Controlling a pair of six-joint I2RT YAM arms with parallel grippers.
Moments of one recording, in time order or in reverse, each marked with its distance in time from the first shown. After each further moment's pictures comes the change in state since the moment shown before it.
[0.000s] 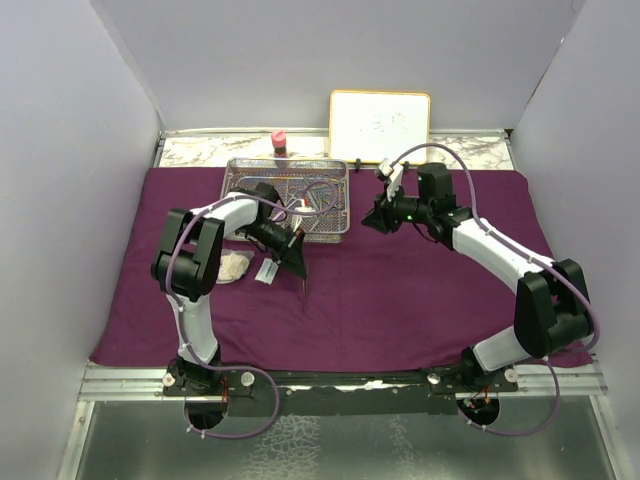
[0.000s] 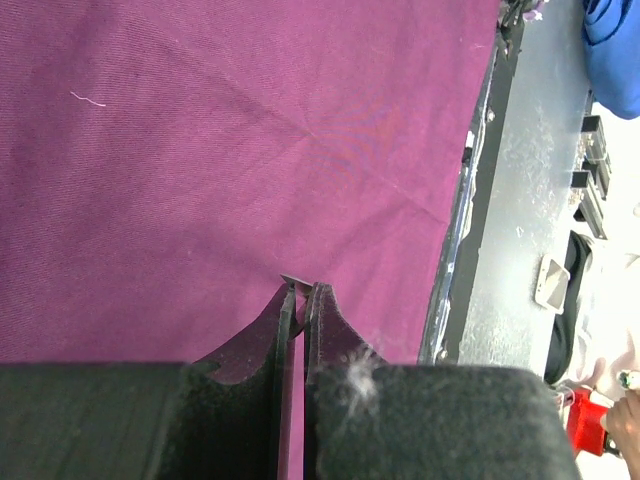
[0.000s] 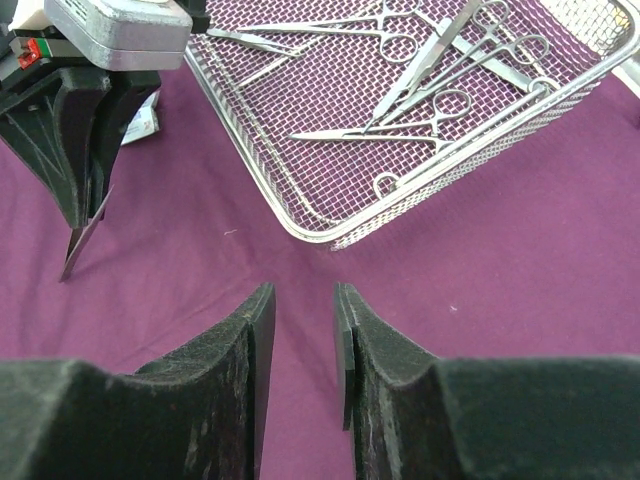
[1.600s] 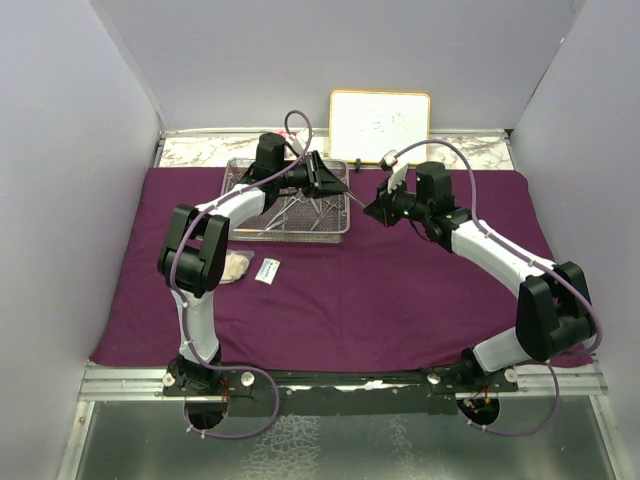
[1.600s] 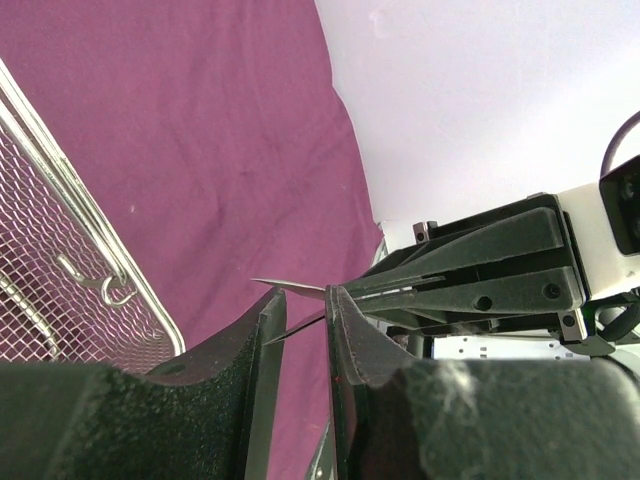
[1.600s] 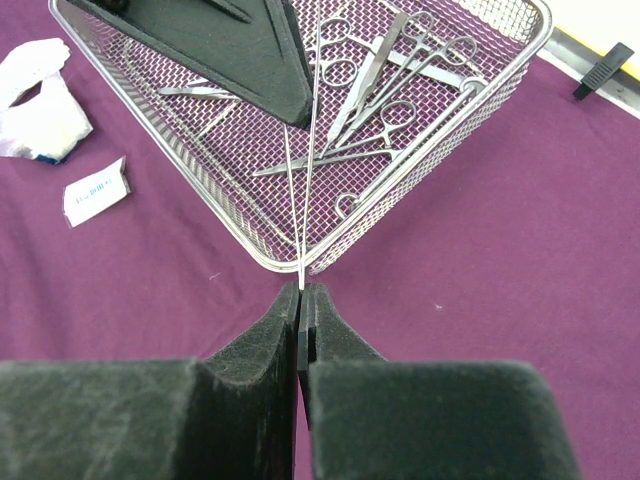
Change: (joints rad) left arm -0.029 0.056 0.135 1.214 -0.117 -1.563; right arm 0.027 -0.019 -0.003 0.068 0.173 0.180
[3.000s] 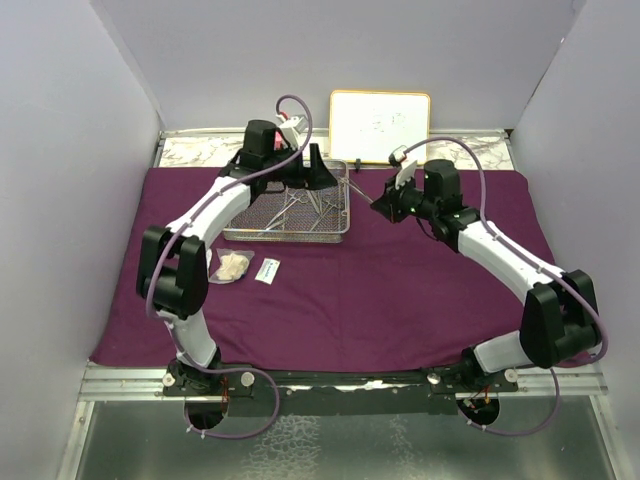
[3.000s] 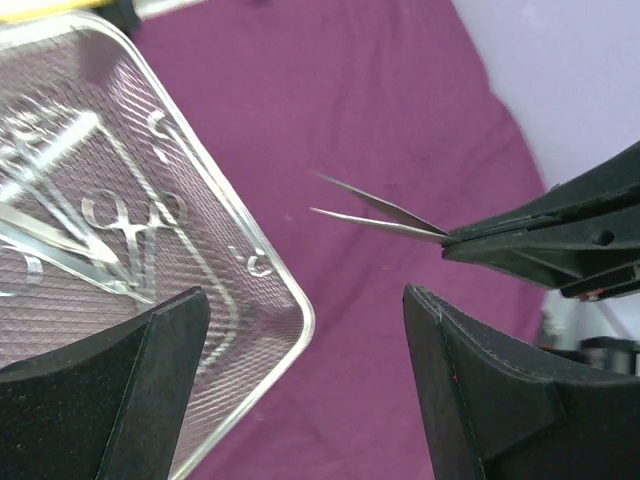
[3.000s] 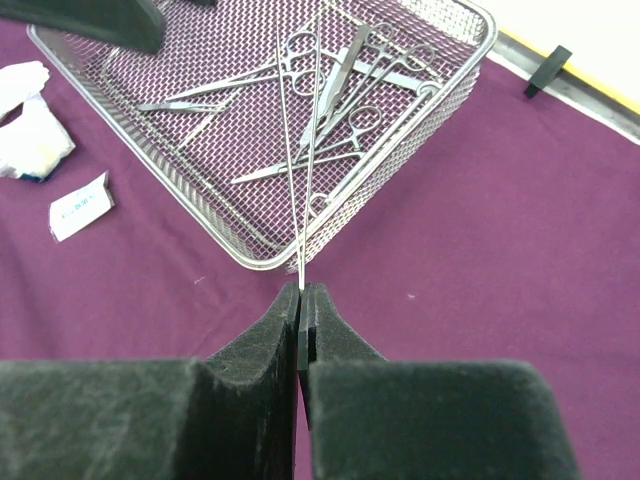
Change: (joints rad) left arm 0.004 -0.251 0.071 -0.444 -0.293 0.618; right arm -0.029 -0.034 0.008 -0.034 0.026 0.008
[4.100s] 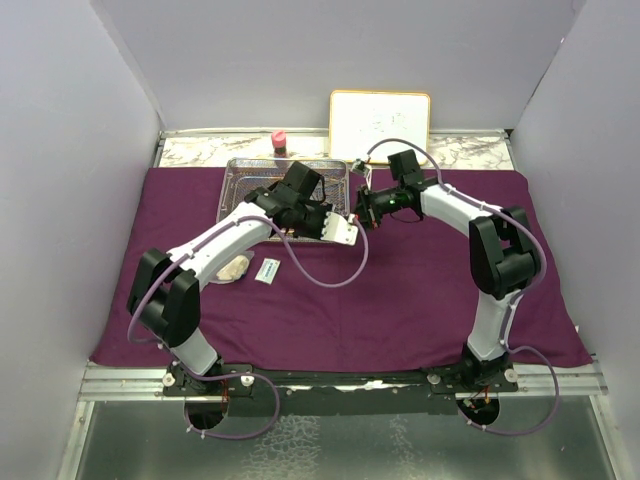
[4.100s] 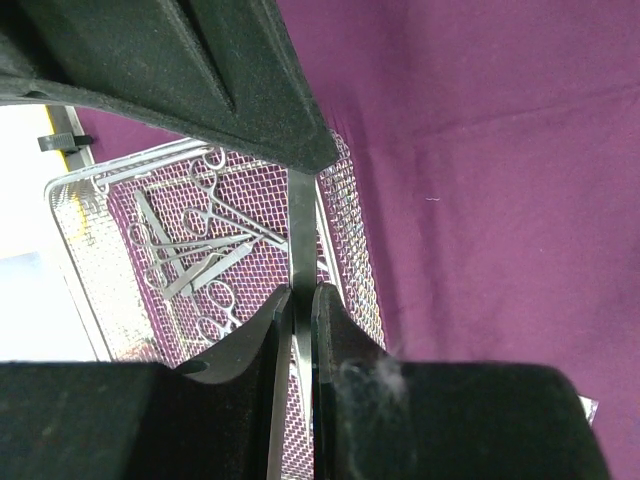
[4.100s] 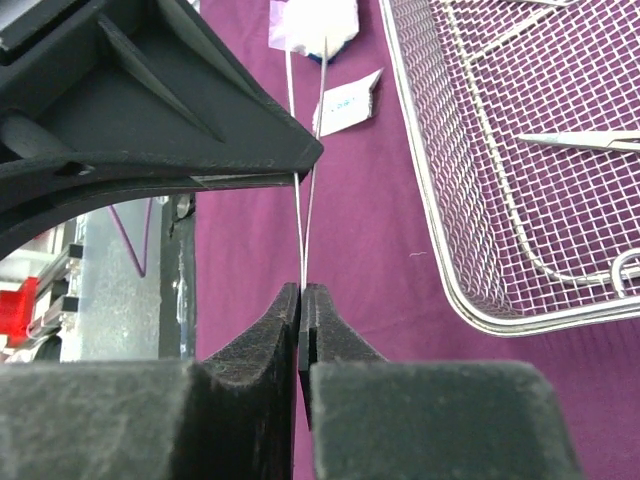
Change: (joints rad) left arm -0.284 -0.104 -0.125 -0.478 -0.285 1.548; right arm -0.006 0.494 0.364 -0.325 -0.771 -0.068
